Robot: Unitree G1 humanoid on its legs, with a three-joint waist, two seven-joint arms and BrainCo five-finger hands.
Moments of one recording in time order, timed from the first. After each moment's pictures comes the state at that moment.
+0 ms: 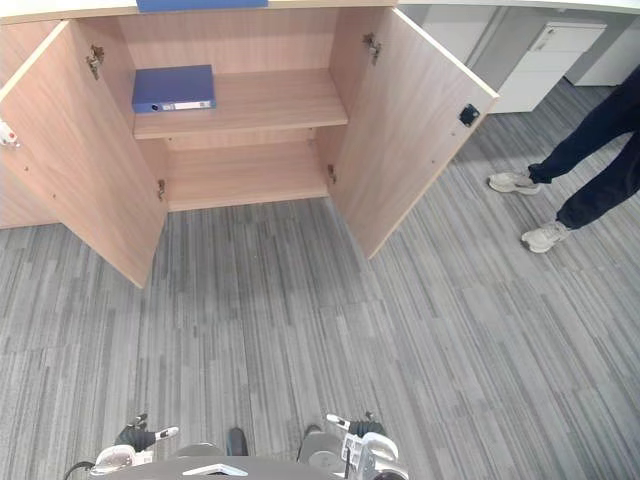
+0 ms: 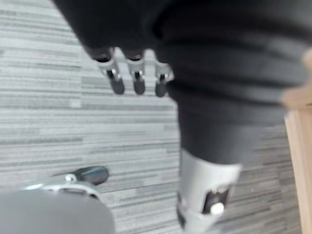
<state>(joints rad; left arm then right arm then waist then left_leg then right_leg) 0.06 0.13 0.07 1.07 -0.07 -0.05 0.08 -0.05 -0.04 -0.30 1.07 0.04 0.00 -0.12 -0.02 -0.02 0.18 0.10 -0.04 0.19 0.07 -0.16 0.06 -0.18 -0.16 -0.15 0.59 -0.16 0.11</state>
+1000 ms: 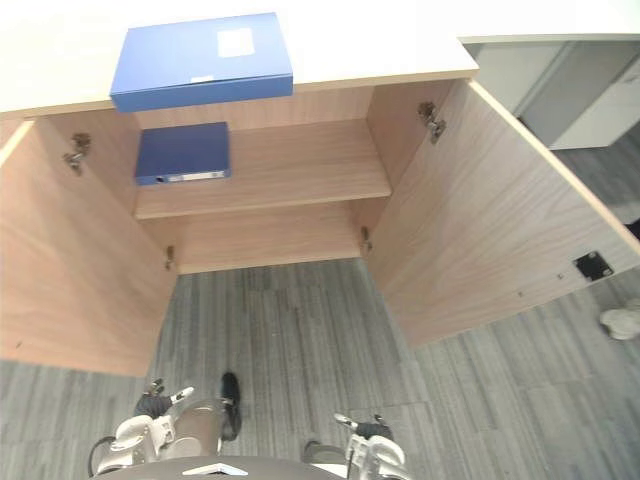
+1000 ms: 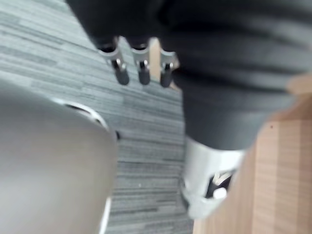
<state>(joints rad) 0.01 0.04 0.21 1.00 -0.09 -0.08 0.08 0.00 -0.01 -0.34 1.05 0.07 -0.01 -0.14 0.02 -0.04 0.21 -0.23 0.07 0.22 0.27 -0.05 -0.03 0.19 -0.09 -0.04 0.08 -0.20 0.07</state>
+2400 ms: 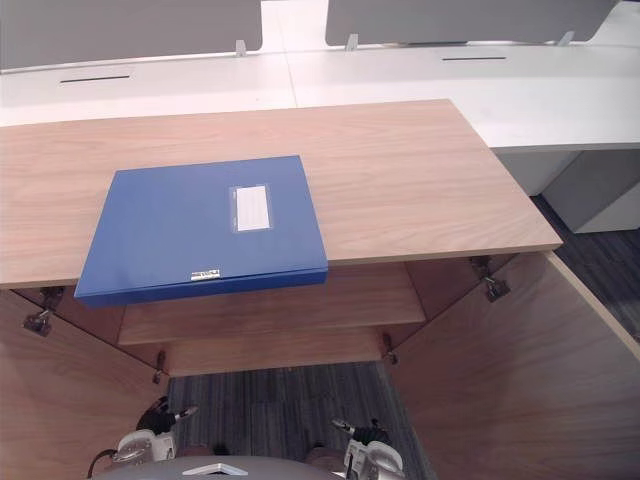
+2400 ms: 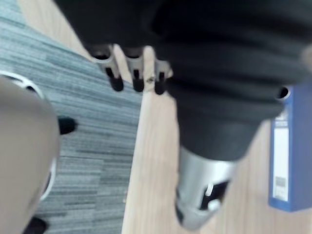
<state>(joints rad) 0.04 0.03 0.18 1.06 -0.07 -0.06 0.06 0.03 -0.03 -0.34 1.04 0.07 -0.02 -0.13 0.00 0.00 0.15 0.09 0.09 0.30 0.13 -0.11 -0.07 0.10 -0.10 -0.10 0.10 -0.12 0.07</state>
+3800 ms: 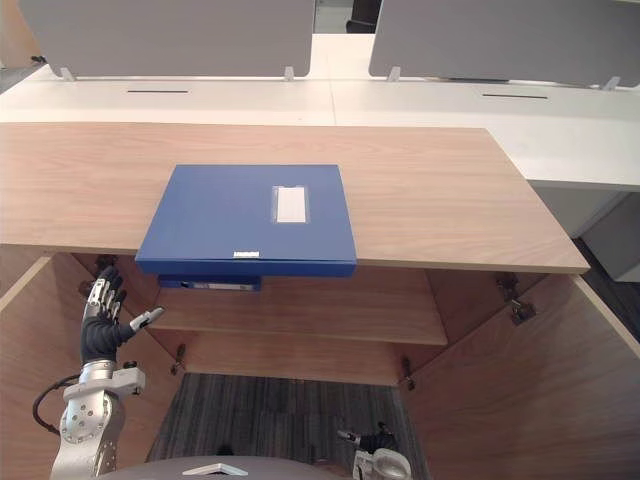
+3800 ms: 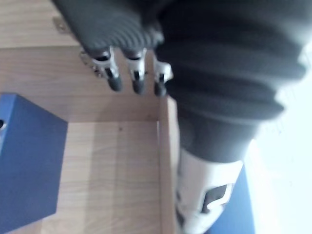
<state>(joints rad) 0.36 0.06 0.07 -0.18 -0.11 -0.24 0.15 0.09 -0.09 -0.18 1.00 0.07 -0.02 -0.15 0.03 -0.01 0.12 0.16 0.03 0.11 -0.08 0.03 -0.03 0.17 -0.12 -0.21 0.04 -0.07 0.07</state>
